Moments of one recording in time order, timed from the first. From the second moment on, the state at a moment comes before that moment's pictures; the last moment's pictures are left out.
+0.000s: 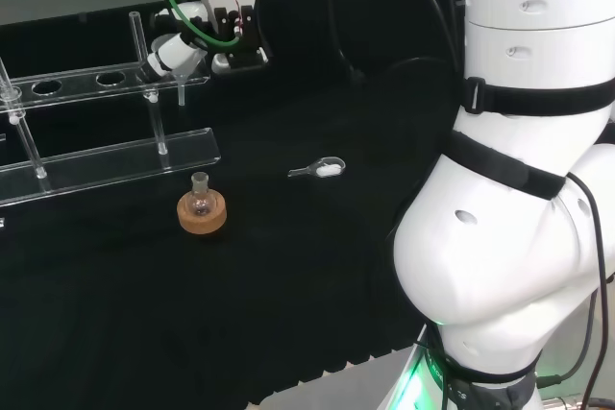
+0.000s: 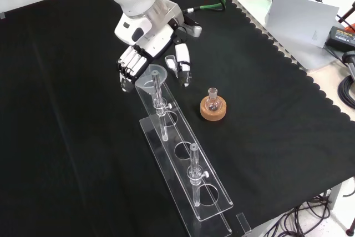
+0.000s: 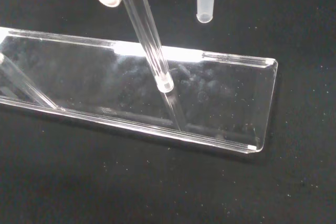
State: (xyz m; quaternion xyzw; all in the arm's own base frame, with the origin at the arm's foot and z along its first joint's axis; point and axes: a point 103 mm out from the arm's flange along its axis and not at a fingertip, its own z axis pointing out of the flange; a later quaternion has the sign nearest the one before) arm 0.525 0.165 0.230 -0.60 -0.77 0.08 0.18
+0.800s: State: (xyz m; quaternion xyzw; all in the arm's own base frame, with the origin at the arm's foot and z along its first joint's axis) arm 0.523 0.169 0.239 -0.60 -0.78 0.07 0.18
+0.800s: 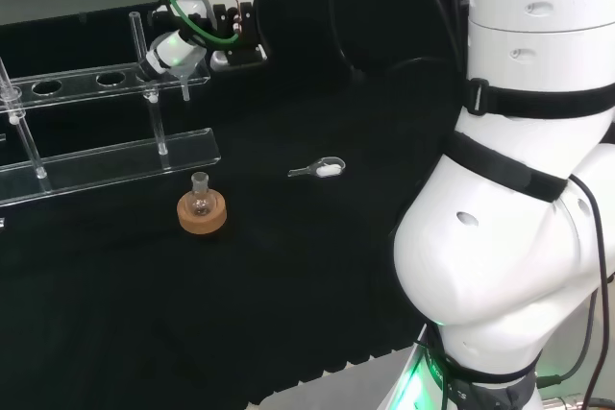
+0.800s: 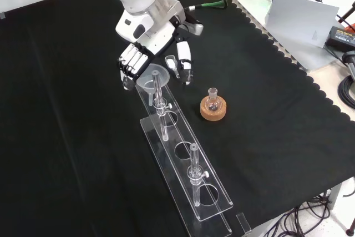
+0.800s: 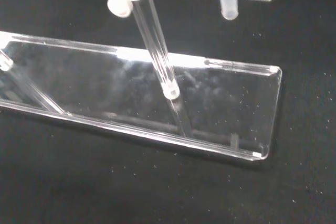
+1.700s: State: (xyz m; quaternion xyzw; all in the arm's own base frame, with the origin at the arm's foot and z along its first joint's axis) arm 0.520 0.171 0.237 -0.60 -0.78 0.08 0.17
